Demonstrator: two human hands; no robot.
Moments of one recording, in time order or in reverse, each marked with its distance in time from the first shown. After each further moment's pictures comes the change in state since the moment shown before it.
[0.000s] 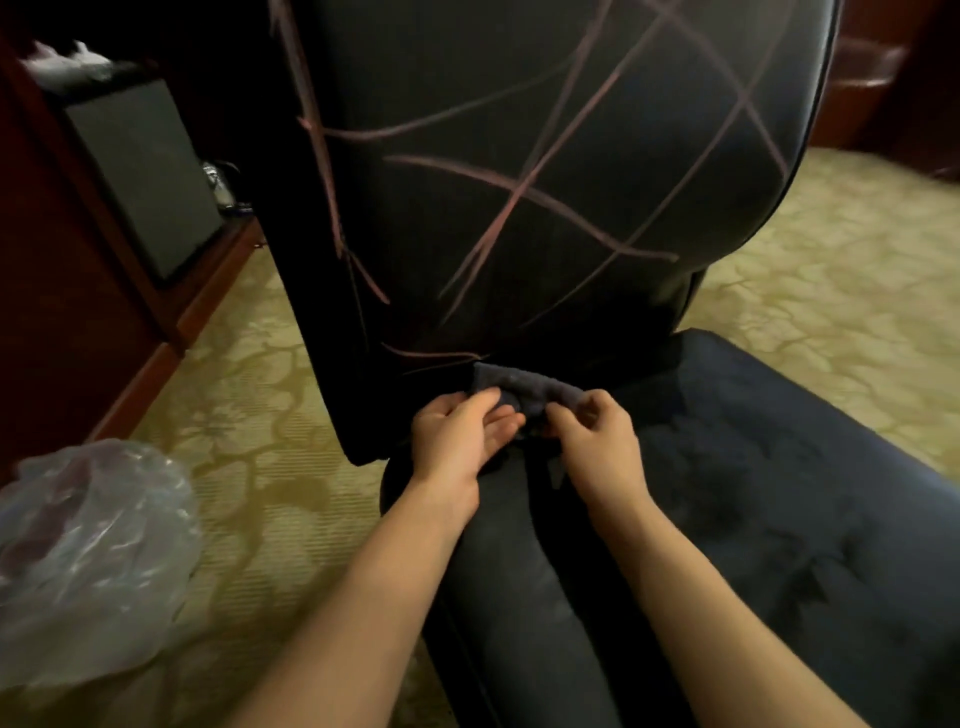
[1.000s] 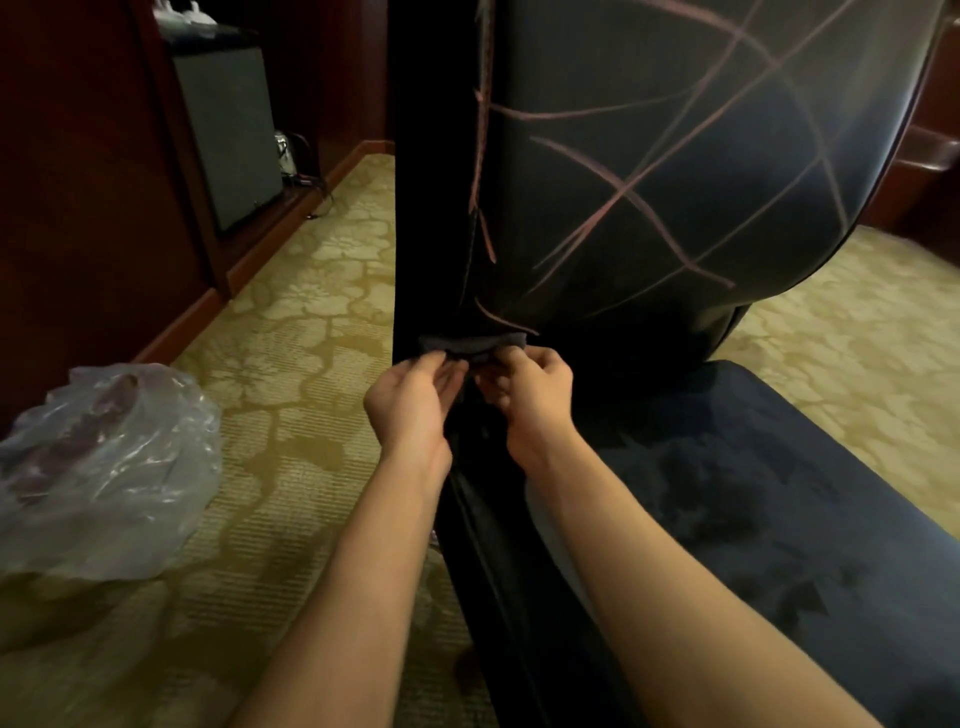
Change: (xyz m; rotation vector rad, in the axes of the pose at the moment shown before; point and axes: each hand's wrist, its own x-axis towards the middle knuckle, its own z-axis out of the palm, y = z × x) left_hand -0.011 0.031 -0.056 -0.441 0.203 0.226; right_hand -0.019 -0.057 0.089 0.601 -0.185 0.228
